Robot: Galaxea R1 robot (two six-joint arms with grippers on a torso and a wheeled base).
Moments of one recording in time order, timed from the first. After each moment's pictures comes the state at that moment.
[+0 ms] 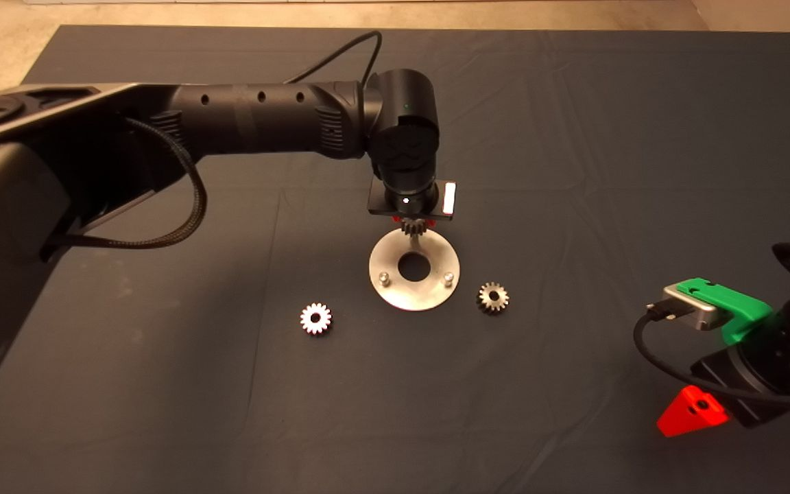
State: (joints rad) left arm -0.40 2.93 -1.42 0.50 1.38 -1.40; right arm 0.49 2.11 -0.46 0.12 -1.53 1.39
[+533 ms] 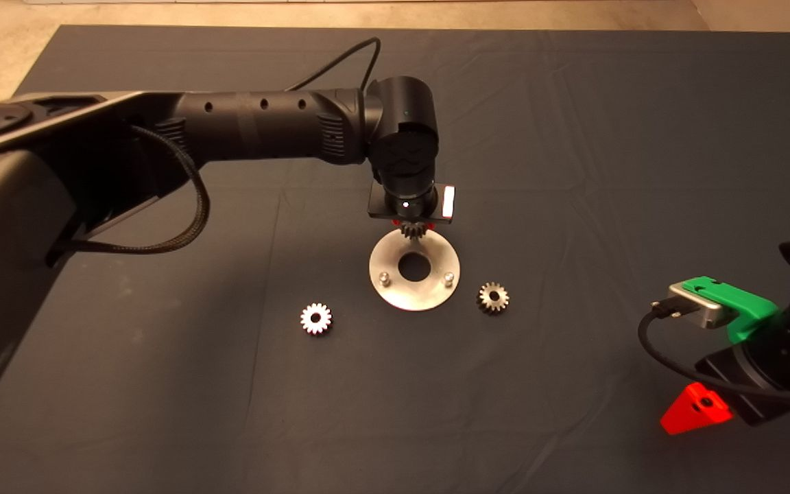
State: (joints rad) left arm -0.40 2.93 -1.42 0.51 1.37 -1.40; right arm 0.50 2.10 -0.46 0.12 -1.53 1.39
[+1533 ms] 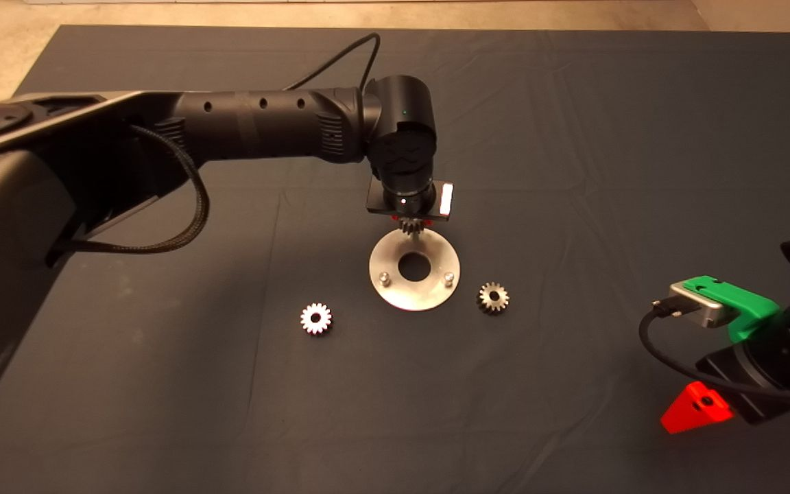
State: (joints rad) left arm -0.40 2.93 -1.42 0.53 1.37 -1.36; right arm 0.50 2.10 -0.46 0.12 -1.53 1.39
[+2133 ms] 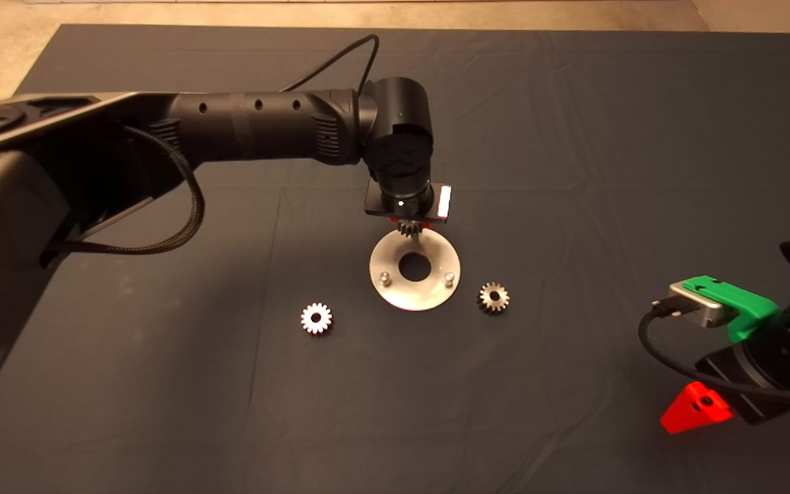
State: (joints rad) left arm -0.40 2.92 -1.41 0.53 1.37 -1.35; right arm 0.50 2.10 -0.47 0.12 -1.53 1.39
